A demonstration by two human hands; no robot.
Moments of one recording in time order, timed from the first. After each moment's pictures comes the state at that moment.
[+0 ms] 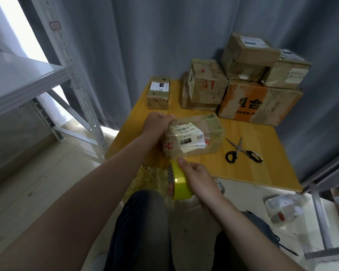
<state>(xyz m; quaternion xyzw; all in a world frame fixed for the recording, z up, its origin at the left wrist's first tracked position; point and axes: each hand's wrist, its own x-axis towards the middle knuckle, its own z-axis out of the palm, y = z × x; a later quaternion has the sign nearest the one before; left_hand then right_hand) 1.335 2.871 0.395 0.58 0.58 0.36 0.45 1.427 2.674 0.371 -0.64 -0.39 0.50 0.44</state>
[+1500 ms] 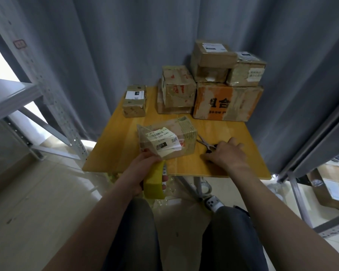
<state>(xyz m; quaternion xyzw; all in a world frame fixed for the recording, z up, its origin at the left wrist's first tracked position) 1.319 2.731 0.410 0.41 0.50 0.25 0.72 1.581 2.697 0.395 -0.90 -0.40 0.16 0.04</state>
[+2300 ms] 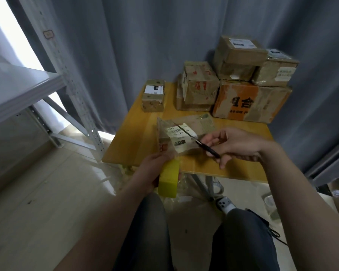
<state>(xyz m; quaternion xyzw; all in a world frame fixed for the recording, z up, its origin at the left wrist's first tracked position) 1.297 2.738 0.389 0.39 0.49 0.27 0.74 1.560 2.704 0.463 -0.51 -0.51 0.64 0.26</state>
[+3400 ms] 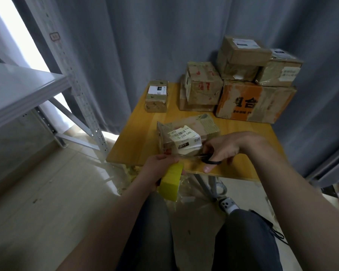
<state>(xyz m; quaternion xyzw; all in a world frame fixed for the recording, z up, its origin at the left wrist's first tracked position) 1.299 2.739 0.387 0.43 0.51 0.26 0.70 1.535 2.737 0.463 -0.64 -0.62 0.43 -0.12</state>
